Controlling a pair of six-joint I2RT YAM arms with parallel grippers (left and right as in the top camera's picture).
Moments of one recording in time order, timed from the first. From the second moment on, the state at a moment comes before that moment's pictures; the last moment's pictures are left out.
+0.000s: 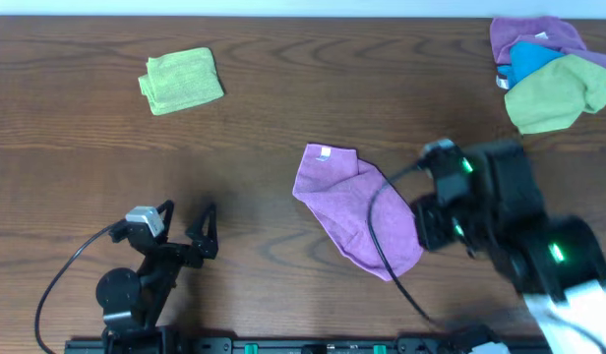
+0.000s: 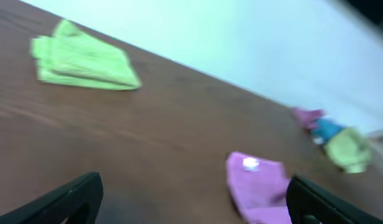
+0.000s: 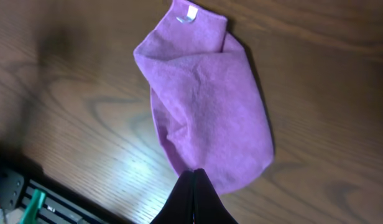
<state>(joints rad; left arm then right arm) 0.13 0.11 0.08 -0.12 0.46 -0.44 0.31 0.98 1.16 -1.19 -0.19 0.05</state>
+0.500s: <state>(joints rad) 0.13 0.11 0.08 -0.17 0.63 -0.57 0.31 0.57 0.92 -1.22 -0.22 0.21</state>
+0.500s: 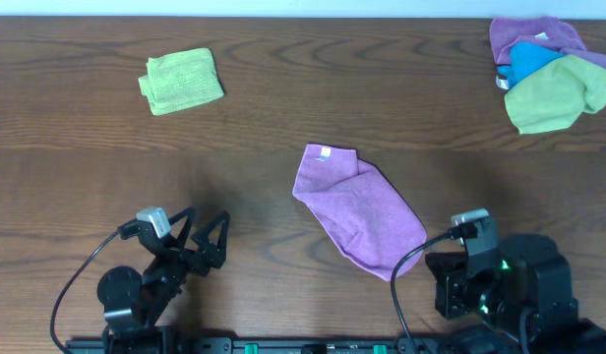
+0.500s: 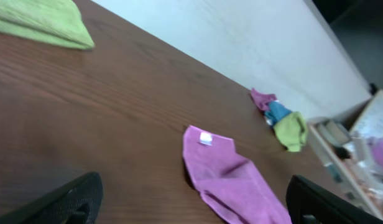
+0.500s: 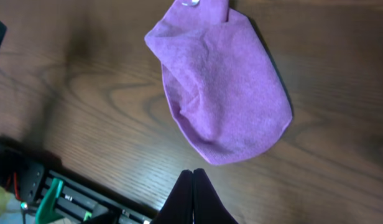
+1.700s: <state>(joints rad) -0.35 1.45 0.87 -0.31 0.67 -0.11 0.31 0.57 1.02 -1.17 -0.03 0.25</state>
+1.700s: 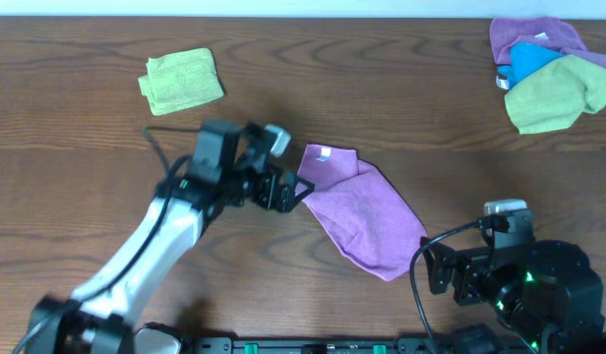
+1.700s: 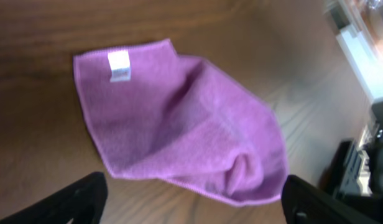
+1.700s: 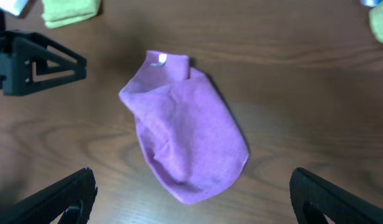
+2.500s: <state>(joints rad) -0.45 2.00 1.49 -0.65 0.43 0.12 0.31 0.63 1.03 -1.08 0.11 0.26</state>
